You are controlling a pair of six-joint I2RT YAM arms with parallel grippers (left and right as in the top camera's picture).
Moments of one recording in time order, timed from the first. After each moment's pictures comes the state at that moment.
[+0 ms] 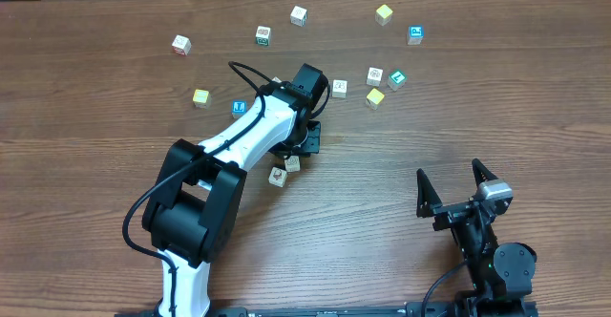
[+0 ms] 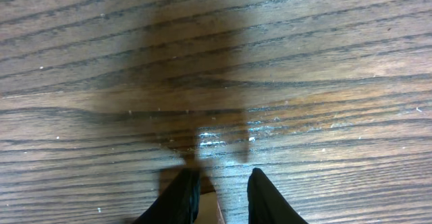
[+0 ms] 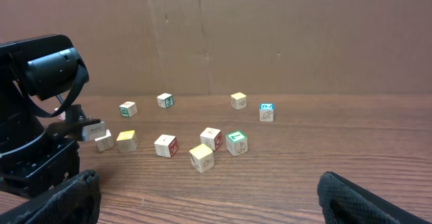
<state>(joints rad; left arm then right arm) -0.51 2.07 1.46 -0.84 0.02 -0.44 0.05 0.01 0.02 -0.02 -0.16 0.10</state>
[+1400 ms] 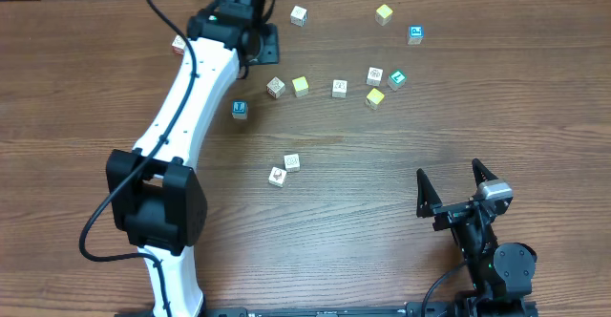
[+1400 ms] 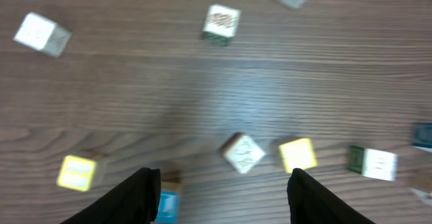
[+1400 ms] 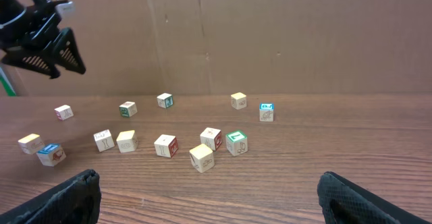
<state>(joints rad) -0.27 2.06 1.93 -0.90 -0.11 -0.32 0.05 0.01 0.02 -0.02 -0.16 0.10</state>
